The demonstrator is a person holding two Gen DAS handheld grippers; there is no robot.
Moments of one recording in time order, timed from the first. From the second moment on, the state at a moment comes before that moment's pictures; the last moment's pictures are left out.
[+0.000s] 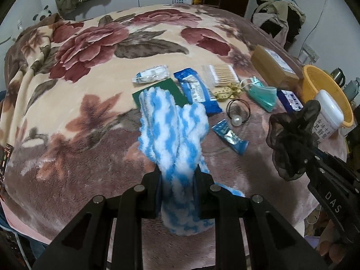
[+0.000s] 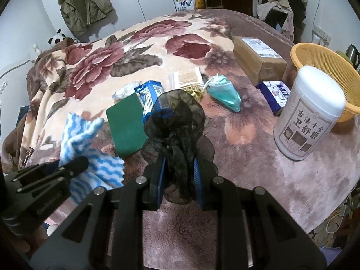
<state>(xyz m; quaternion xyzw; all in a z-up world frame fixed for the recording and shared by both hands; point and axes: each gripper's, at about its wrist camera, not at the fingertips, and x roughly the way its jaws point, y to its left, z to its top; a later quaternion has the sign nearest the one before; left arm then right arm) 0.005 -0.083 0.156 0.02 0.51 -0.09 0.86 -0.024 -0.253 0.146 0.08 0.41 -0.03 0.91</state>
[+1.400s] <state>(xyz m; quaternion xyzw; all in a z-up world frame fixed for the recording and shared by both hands) 0.116 -0.431 0.275 0.04 0.44 -0.29 0.85 -0.015 -0.499 0.270 0.15 0.29 -0.20 0.92</state>
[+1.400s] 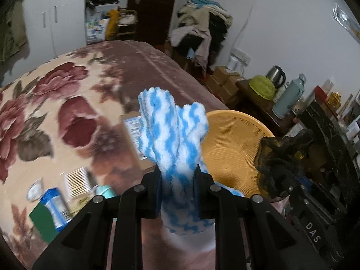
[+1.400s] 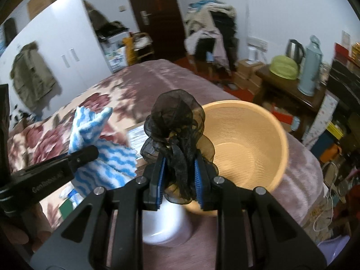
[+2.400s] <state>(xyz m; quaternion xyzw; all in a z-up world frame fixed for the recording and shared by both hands) 0.125 -0.462 0.247 0.09 0.44 -0.25 0.86 -0.027 -0.574 0.249 0.22 0.32 -0.24 0.89</state>
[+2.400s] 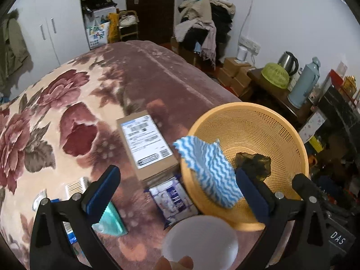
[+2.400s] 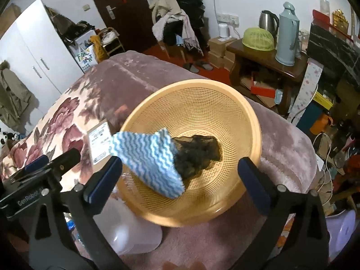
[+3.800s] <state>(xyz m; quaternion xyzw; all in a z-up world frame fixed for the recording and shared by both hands) 0.096 -0.103 0.199 -0.01 0.49 -0.10 0.87 0.018 -0.316 0.197 0.09 0.41 -0.10 0.90</state>
